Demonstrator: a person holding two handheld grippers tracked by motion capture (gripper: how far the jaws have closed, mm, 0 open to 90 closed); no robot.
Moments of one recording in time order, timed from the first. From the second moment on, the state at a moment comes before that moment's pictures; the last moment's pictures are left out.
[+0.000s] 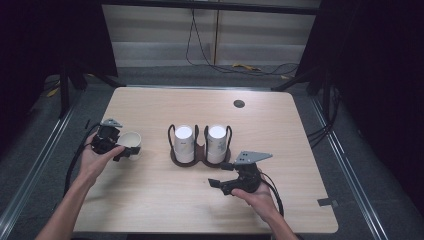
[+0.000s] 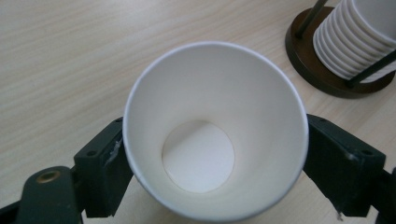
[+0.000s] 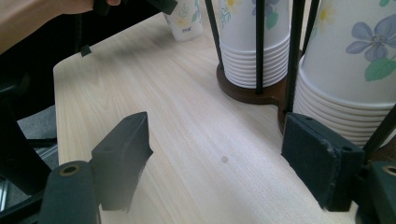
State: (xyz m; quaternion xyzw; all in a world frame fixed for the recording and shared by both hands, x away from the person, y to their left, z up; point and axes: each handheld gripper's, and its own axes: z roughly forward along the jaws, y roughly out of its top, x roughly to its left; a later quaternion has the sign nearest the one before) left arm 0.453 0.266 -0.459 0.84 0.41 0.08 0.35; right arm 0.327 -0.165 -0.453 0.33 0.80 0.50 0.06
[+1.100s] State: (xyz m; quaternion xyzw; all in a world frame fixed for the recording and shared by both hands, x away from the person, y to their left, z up) left arm 0.373 0.273 -0.461 0.83 0.38 0.09 0.40; right arm 0.327 -0.167 -0.453 0.34 0.80 0.49 0.07
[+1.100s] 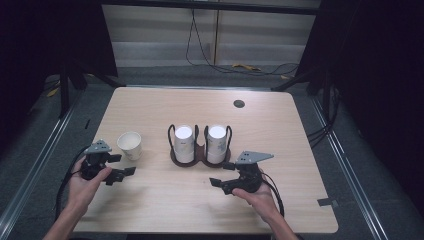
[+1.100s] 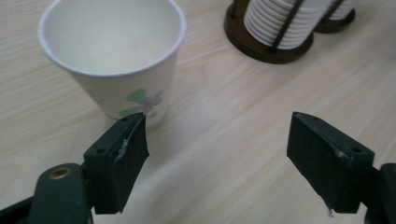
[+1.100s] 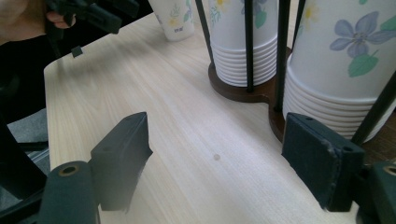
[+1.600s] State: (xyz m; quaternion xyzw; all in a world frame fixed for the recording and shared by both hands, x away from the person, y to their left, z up) left arm 0.348 0.226 -0.467 0.83 0.36 0.12 0.41; right arm 0.321 -0.178 -0.450 0.35 0.80 0.47 0.09
